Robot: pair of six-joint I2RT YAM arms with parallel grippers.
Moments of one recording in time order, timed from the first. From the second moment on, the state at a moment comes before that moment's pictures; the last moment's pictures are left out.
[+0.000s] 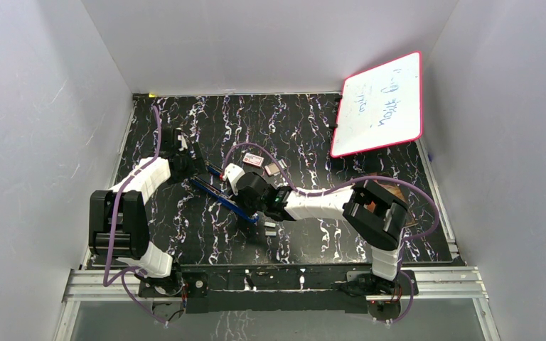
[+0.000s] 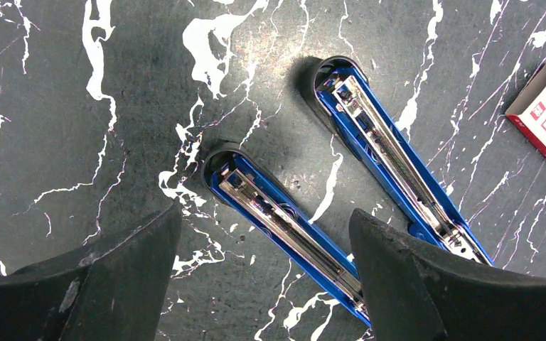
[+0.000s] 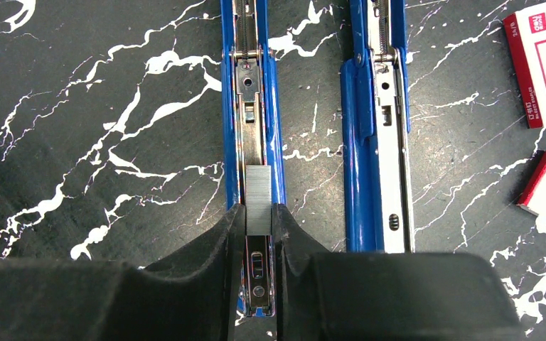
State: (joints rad) left arm -0.05 1.53 0.95 -0.43 0.00 -0.34; right arm 1.14 1.85 1.13 0.04 0.12 0.10
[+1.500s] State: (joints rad) left arm -0.05 1.55 0.95 -0.43 0.01 -0.34; right arm 1.05 1.83 1.13 0.01 -0.02 0.20
